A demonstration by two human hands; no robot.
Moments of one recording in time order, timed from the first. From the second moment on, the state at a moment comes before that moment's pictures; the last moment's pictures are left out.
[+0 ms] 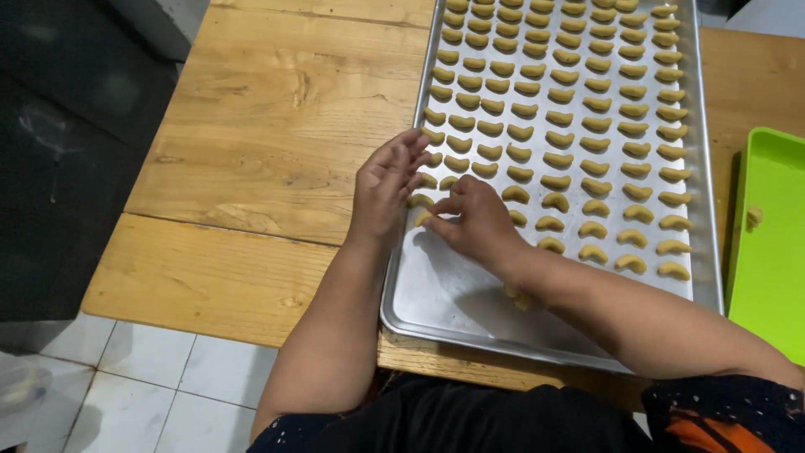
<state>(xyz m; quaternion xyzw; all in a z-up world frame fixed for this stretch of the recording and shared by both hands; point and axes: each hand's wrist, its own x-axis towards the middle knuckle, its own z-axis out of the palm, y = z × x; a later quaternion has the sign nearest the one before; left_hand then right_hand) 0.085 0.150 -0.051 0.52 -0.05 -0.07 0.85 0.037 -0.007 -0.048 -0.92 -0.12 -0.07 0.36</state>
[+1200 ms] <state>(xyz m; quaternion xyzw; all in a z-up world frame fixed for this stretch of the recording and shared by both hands) -0.017 0.042 0.011 0.48 -0.05 -0.31 0.82 -0.062 -0.128 0.021 -0.88 -0.06 0.00 0.48</state>
